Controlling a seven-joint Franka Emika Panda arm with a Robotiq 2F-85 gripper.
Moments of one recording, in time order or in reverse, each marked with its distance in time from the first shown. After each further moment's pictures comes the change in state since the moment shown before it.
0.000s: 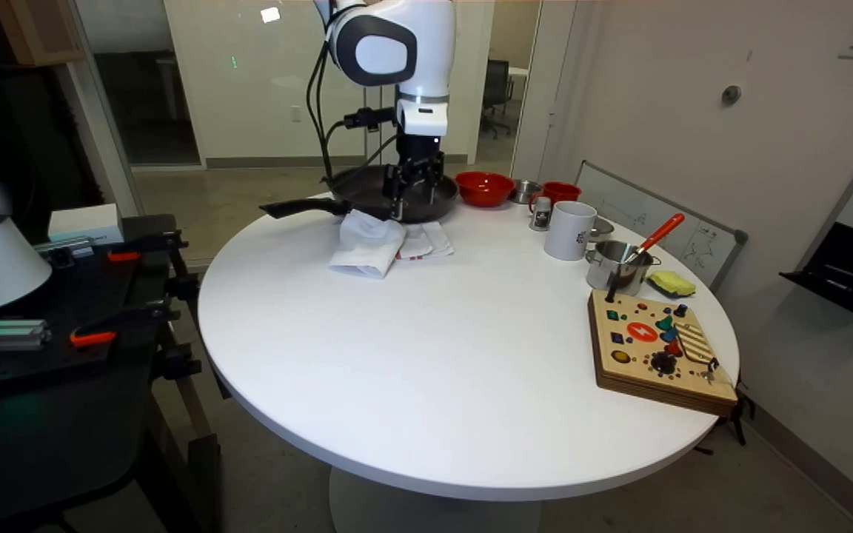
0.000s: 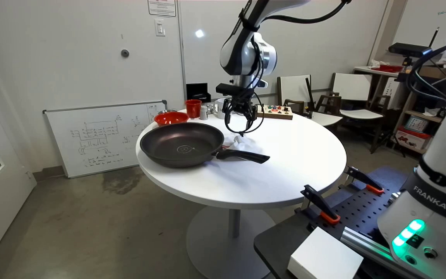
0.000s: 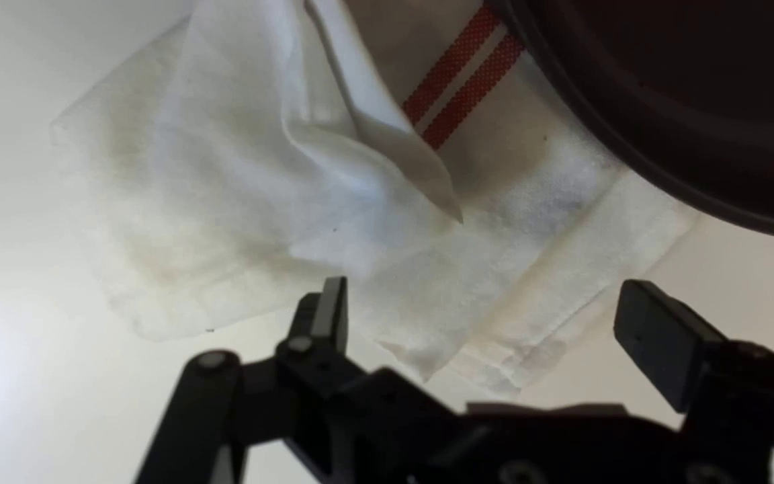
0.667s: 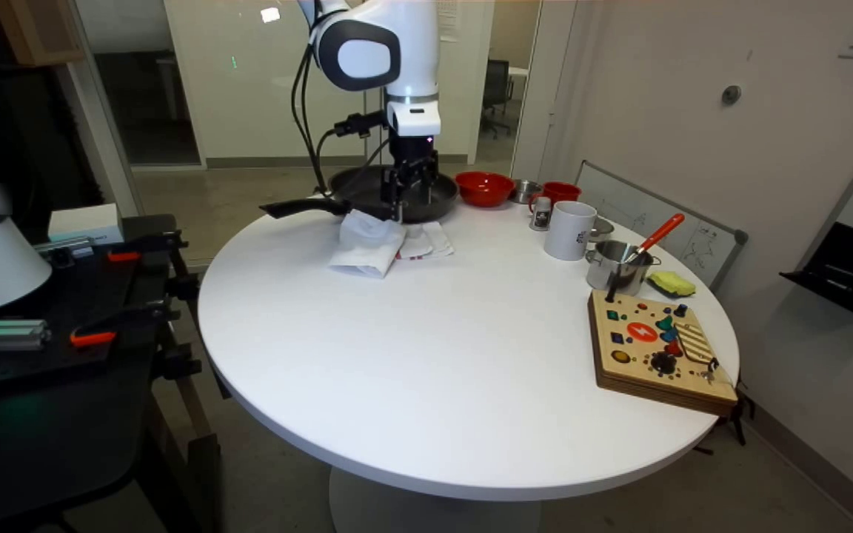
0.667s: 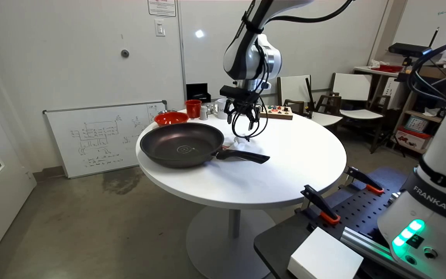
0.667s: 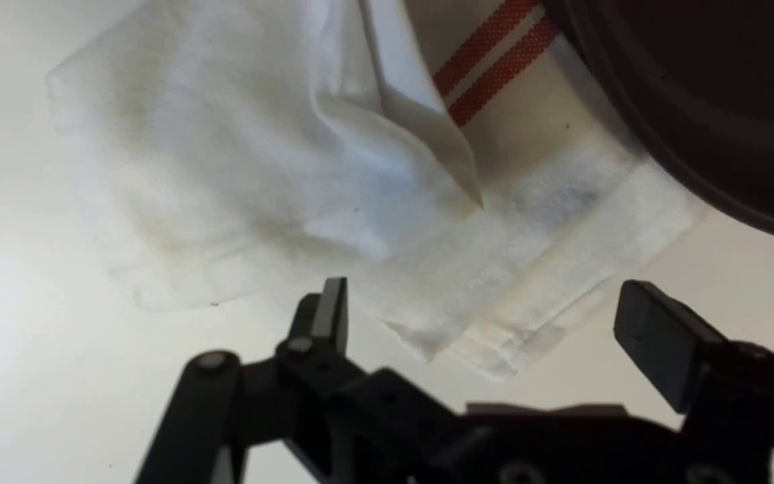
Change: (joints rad) arm 0.029 -0.036 -0.022 -0.092 0.000 0.132 -0.070
